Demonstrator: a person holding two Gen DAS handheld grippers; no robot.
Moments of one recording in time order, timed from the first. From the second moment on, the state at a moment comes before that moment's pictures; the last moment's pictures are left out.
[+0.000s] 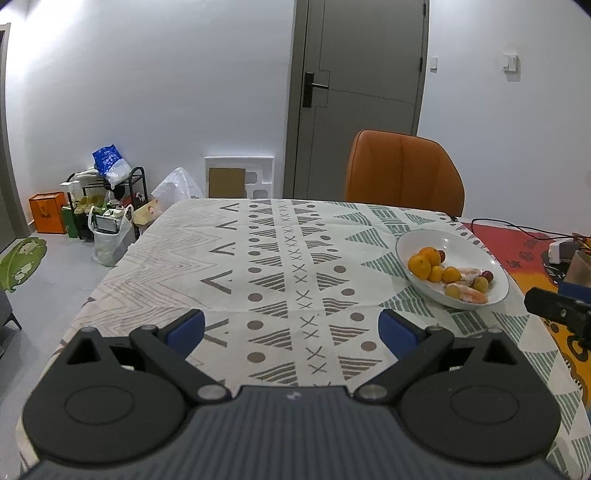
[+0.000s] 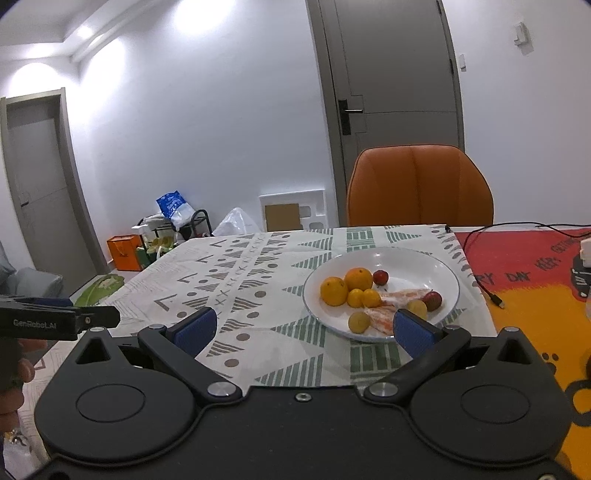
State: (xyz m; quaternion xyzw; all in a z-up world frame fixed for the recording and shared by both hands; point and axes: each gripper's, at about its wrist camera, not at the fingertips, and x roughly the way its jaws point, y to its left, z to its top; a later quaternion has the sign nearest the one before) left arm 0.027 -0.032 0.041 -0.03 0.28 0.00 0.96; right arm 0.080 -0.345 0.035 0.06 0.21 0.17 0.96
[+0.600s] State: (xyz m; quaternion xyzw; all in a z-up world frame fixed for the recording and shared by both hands) left arm -0.001 -0.036 0.036 -0.02 0.27 -0.02 0.96; right arm 0.056 -0.343 0.022 0.06 0.24 0.15 0.96
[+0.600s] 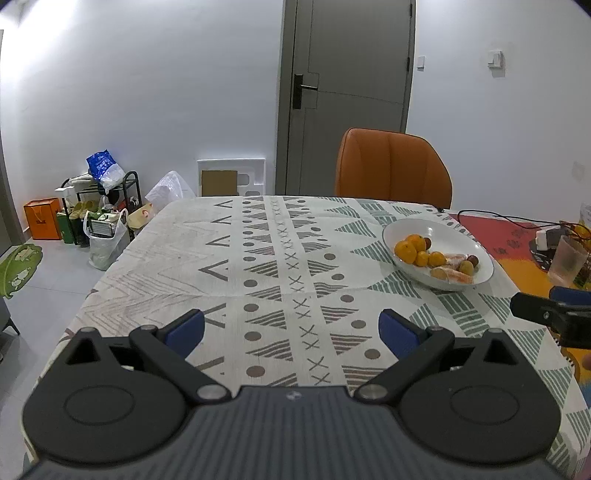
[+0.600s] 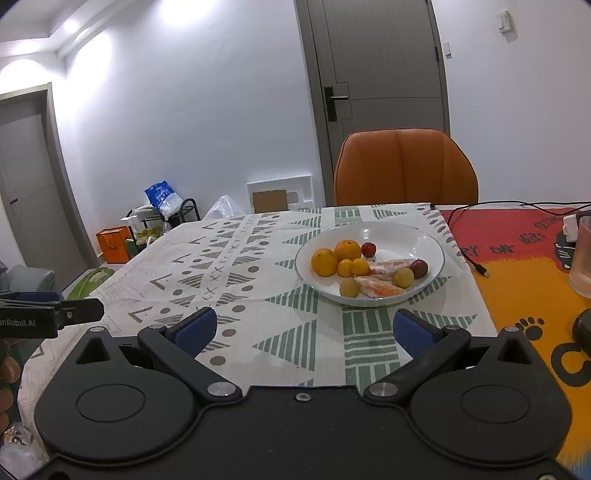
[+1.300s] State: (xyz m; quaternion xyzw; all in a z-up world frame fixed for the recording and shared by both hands) left arm -0.001 -0.035 0.027 -0.03 0.29 -0.01 0.96; right arm 0.056 -0.342 0.011 0.06 0.25 0.16 0.95
